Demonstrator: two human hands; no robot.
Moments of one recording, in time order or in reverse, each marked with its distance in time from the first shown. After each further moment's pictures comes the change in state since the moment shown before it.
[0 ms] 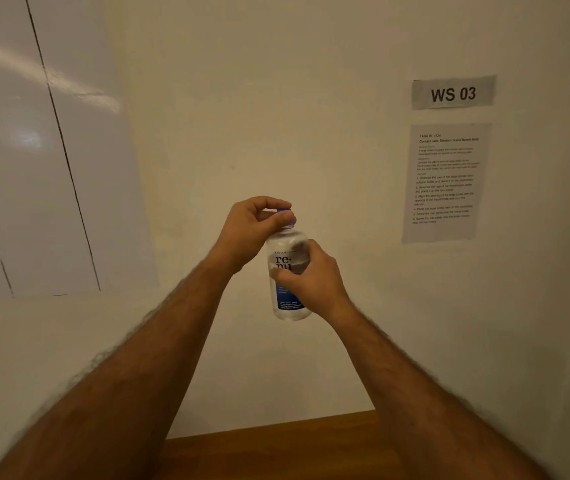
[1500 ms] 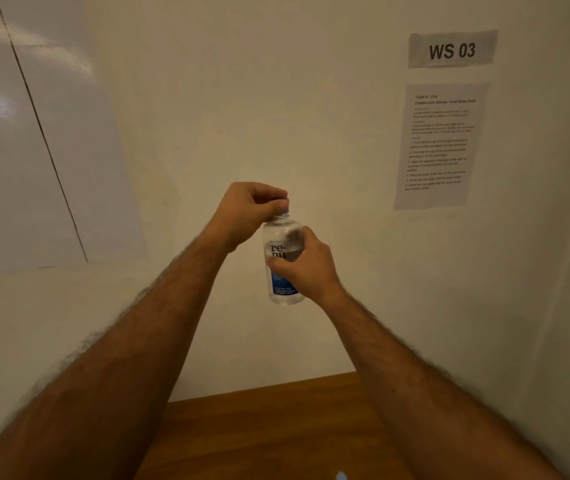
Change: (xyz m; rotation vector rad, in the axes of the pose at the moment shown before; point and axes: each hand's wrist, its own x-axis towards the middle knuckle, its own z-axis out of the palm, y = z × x) left_hand -0.011 -0.016 0.005 0.193 -0.038 -0.131; right_hand -0.015 0.034 0.014 -0.041 0.023 0.060
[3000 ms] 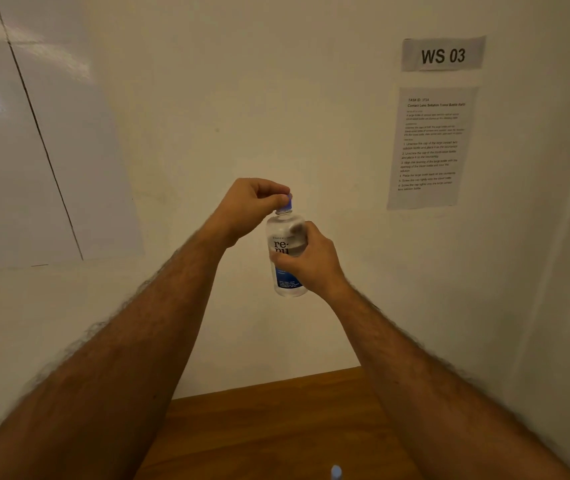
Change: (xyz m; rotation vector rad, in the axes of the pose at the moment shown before) left_hand -0.003 0.008 0.001 0.003 -0.054 0.019; right_hand 0.000 0.000 -0.011 0.001 0.010 -0.008
